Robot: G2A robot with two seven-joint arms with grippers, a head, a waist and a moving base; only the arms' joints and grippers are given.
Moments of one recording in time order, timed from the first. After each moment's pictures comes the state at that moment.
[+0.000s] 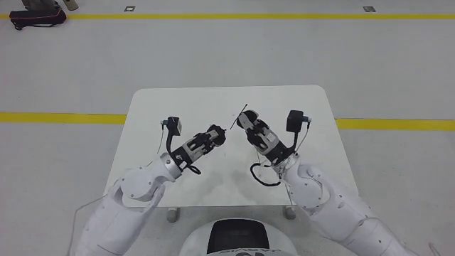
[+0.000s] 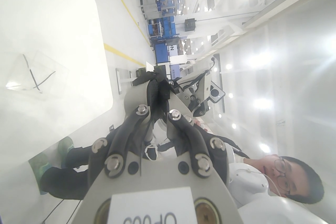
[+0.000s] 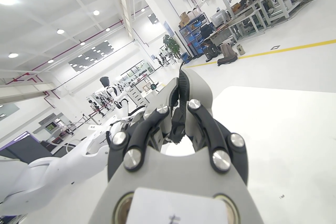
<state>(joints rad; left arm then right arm) 1.60 -1.08 -1.20 -1.83 -0.35 -0.08 -0.46 -1.39 -1.05 0.82 -1.75 -0.45 -0.34 -0.29</state>
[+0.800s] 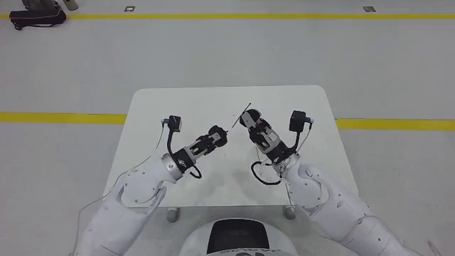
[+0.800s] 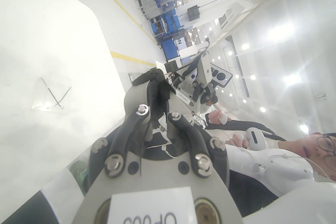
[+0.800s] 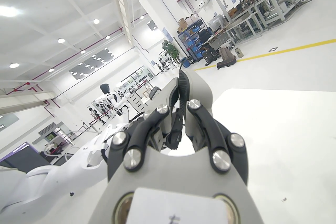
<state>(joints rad) 1.60 -1.07 -1.18 -1.81 -0.16 -0.24 -0.43 -1.38 -1.04 0.80 -1.72 -0.41 -0.34 -0.34</state>
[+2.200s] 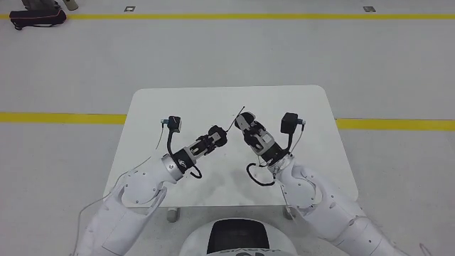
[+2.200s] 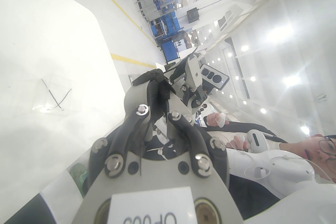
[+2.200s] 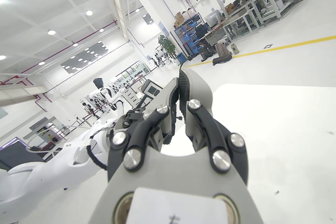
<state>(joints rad) 1.60 -1.07 -1.18 -1.81 -0.15 -0.24 -0.43 -1.41 -1.11 0.84 -1.68 -0.50 -0.34 -0.29</state>
